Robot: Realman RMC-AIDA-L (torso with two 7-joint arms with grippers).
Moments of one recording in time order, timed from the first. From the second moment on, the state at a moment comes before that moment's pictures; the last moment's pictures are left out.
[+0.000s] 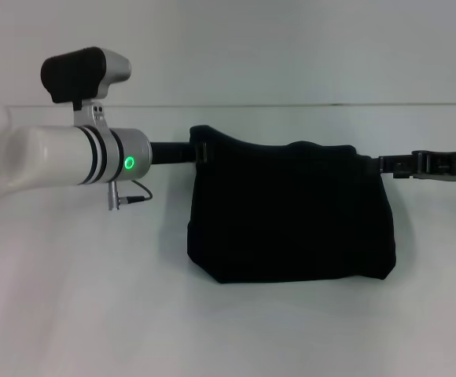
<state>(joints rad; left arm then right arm) -0.92 -2.12 0.82 0.38 2.14 0.69 -2.14 0.74 1.92 -0.74 -0.50 -2.17 -1.18 2.19</state>
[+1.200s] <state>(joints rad) -0.86 -2.12 0.77 0.40 2.07 0.65 -2.19 0.76 1.92 -0.76 -0.50 -2.17 -1.18 2.19</state>
